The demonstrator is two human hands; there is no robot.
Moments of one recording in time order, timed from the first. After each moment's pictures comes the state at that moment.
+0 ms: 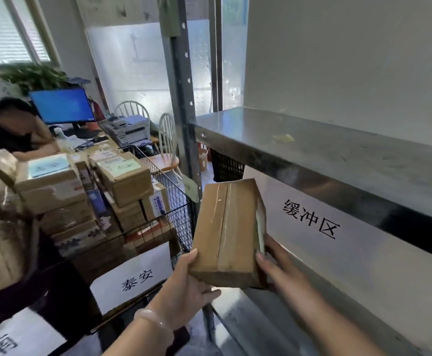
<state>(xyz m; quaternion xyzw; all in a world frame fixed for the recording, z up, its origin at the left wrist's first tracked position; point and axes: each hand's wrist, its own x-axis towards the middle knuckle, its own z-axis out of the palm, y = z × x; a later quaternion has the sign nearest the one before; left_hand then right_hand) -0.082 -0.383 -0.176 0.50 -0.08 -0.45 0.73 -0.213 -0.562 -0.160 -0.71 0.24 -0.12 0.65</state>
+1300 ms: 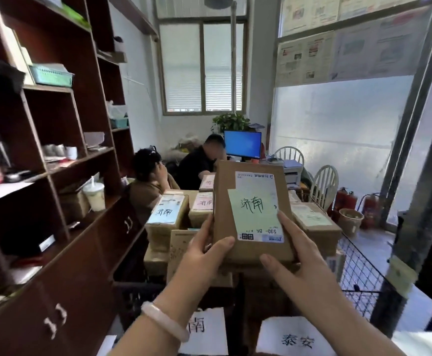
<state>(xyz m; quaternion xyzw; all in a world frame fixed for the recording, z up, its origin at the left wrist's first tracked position) -0.024 -0.104 -0.037 0.67 -0.06 0.05 0.74 -0.029 -0.313 -0.041 -0.83 -0.17 -0.19 0.50</state>
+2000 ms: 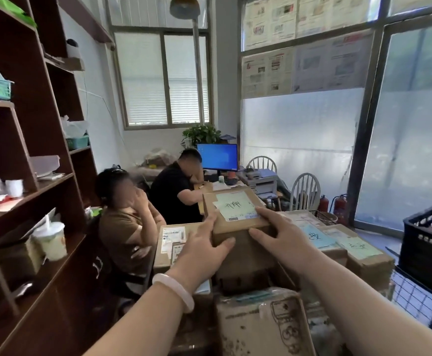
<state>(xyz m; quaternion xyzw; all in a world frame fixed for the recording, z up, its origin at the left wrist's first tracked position) 0.202 0.039 -0.013 0.87 -0.14 0.07 0.48 0.181 -0.171 0.007 -0.91 -0.05 -0.15 0.38</state>
